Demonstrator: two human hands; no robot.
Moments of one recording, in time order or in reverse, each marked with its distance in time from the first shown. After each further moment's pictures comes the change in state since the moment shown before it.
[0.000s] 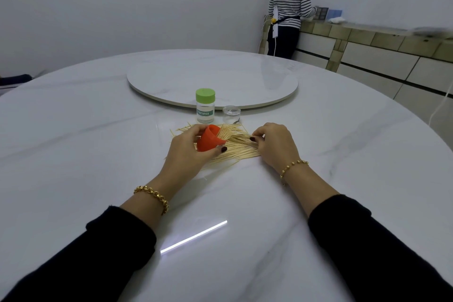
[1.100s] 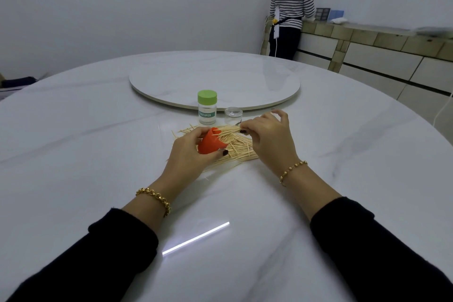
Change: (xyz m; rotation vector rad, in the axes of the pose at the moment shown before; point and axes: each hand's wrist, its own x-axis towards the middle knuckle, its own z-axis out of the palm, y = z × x) left_hand -0.002 0.004 -0.001 -0.003 -0.002 0.003; right_hand -0.003 -0.018 -0.003 -0.079 0.437 -0.447
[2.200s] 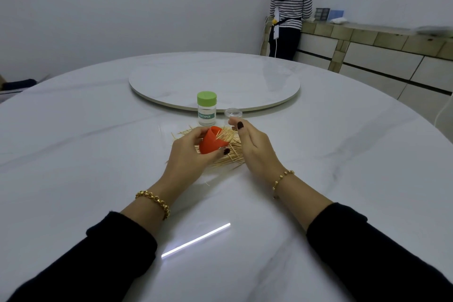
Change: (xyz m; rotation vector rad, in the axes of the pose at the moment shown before) left_hand 0.002 -0.002 0.003 -0.009 0.039 0.038; right_hand -0.005 -0.034 0.000 0.763 -0.297 0.484
